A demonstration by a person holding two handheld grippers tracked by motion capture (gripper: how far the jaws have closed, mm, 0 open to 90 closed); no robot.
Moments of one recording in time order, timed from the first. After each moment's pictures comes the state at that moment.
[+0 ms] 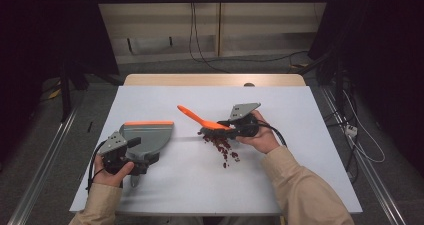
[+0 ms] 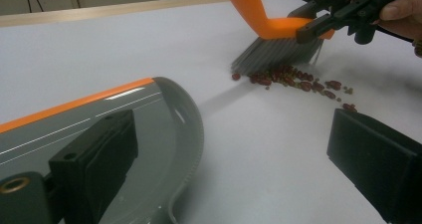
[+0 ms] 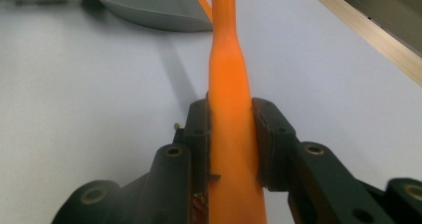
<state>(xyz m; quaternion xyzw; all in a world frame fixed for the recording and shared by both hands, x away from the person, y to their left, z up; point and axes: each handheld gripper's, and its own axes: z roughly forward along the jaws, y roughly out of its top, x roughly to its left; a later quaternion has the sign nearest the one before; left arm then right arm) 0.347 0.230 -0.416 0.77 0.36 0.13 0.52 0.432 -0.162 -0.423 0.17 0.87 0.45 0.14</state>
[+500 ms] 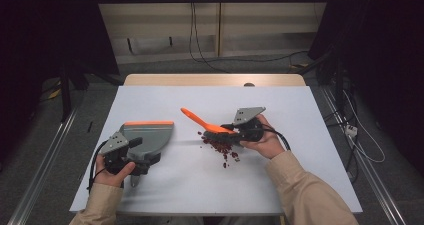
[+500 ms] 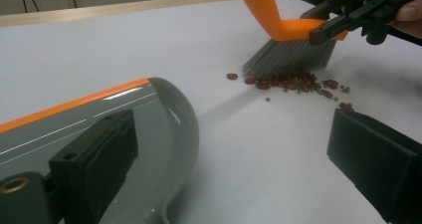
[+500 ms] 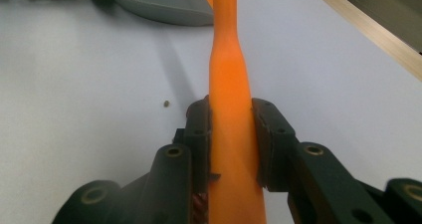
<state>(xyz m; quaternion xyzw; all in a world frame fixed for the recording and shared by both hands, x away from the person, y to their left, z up) 0.347 0.227 -0.416 0.77 0.35 0.13 0.52 0.416 -0.170 -0.419 0.18 0.87 0.44 0.14</state>
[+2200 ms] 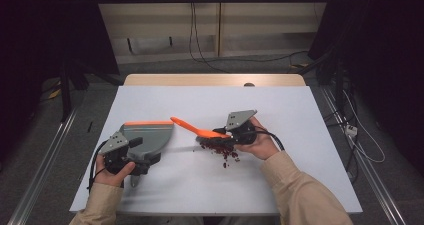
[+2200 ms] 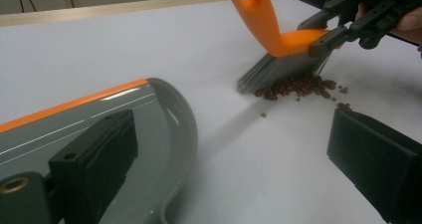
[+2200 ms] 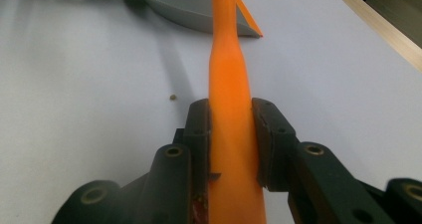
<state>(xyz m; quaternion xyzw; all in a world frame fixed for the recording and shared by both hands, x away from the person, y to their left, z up) 0.348 0.227 -0.416 0.77 0.35 0.13 0.52 0.411 -0.150 -0.421 0.13 0.88 0.45 0.13</state>
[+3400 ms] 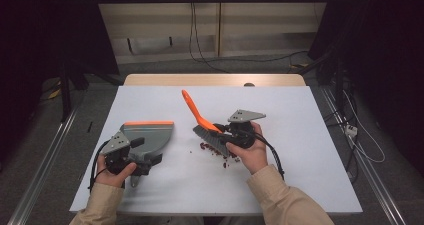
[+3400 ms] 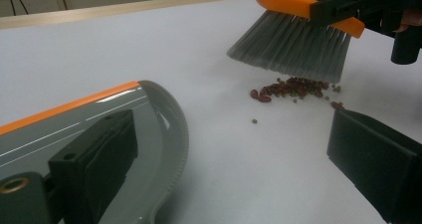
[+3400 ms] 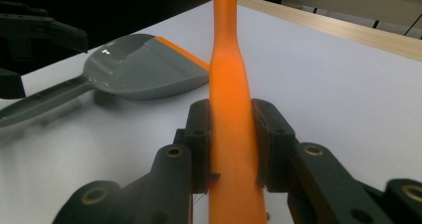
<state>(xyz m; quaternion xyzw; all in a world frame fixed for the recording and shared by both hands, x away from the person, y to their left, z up) 0.347 0.224 -0.415 0.77 0.34 0.12 0.52 0.381 -0.135 -0.403 0.35 0.77 0.51 0.13</state>
